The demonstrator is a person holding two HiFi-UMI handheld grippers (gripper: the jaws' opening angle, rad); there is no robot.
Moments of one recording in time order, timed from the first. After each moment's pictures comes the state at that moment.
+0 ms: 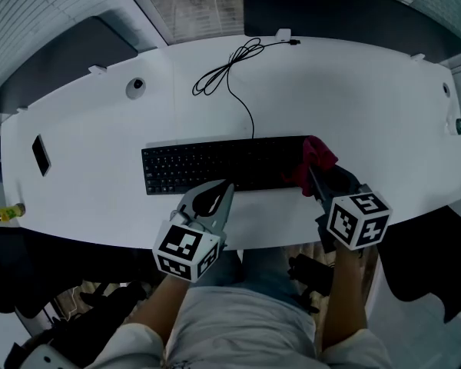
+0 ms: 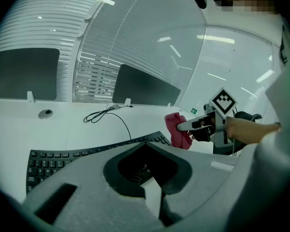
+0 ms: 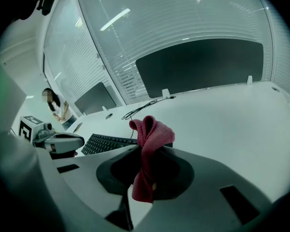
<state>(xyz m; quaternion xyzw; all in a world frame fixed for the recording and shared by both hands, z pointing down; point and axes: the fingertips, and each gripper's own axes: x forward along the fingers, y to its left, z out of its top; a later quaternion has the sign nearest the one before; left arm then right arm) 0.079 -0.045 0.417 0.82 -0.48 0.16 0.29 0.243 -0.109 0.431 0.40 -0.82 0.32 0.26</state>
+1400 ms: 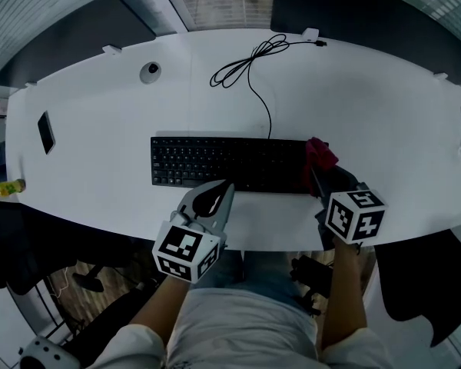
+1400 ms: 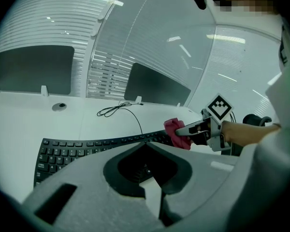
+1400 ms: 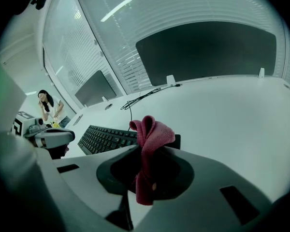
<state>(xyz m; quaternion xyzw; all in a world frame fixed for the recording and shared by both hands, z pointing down) 0.057 -0.038 0.432 0.78 -0.52 0.16 0.31 0.222 -0.120 0.476 0.37 -0.81 0.34 0.30</state>
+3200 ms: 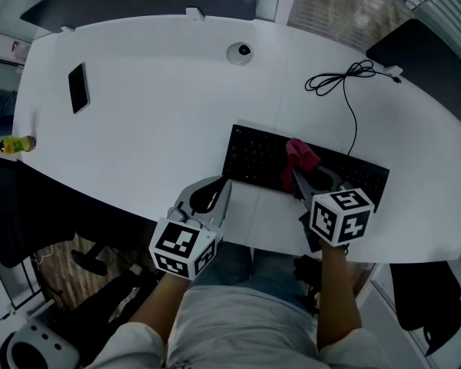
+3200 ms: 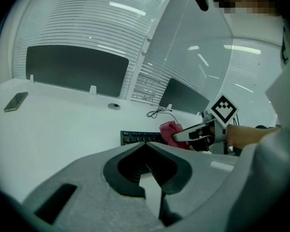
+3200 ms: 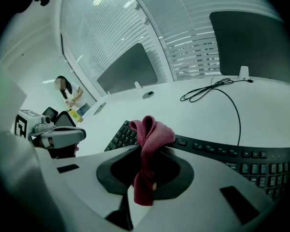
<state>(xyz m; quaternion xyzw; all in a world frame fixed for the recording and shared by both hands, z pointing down) -0.133 0.027 0.441 0.72 -0.60 0.12 0.33 -0.015 -0.059 0.484 0.25 -0.85 0.32 0.33</state>
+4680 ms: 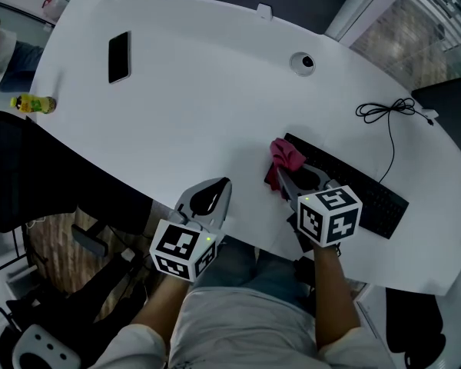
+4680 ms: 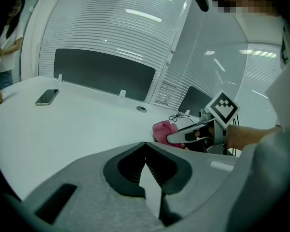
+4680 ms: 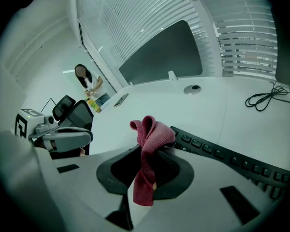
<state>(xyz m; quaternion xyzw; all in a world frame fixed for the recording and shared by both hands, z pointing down) -0.225 0.081 0.443 0.66 -0.67 0.09 0.34 -0.152 -0.007 0.485 0.13 -0.88 0.29 0.35</state>
